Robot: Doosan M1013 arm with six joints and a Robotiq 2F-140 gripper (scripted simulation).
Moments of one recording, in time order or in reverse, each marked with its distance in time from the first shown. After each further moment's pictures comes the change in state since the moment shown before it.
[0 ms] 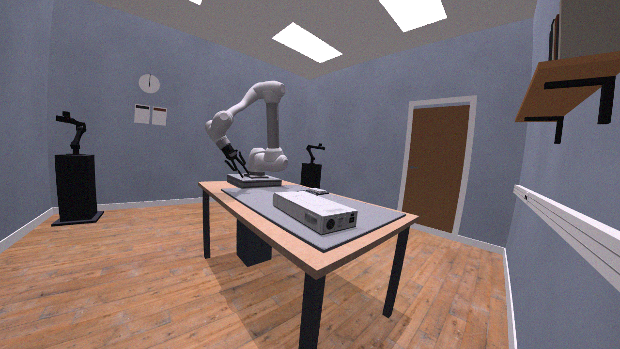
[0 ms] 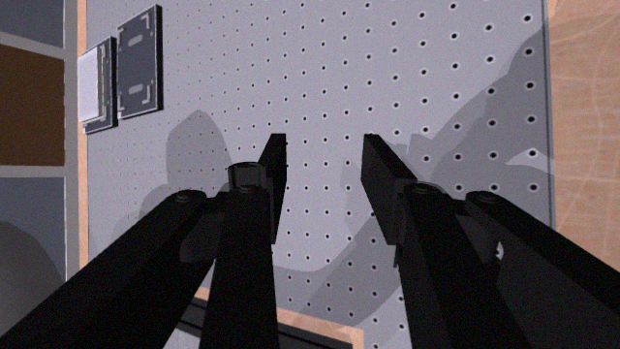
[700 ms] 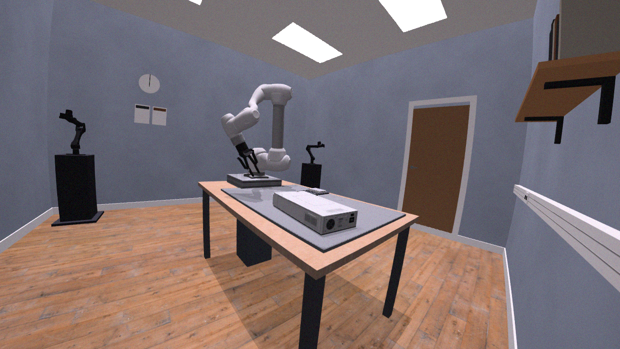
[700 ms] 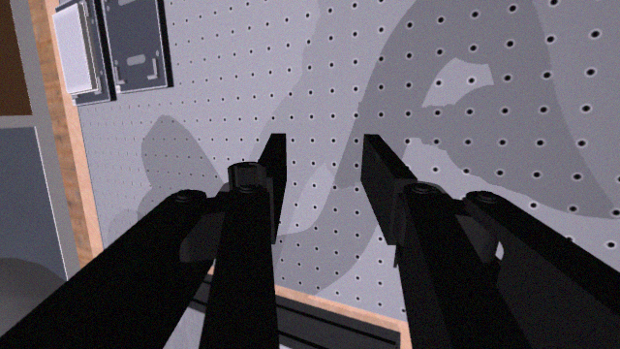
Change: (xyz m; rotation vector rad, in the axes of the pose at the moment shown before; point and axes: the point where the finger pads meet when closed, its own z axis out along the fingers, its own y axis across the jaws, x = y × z) arm 0.026 -0.063 0.037 -0.071 -0.209 0.000
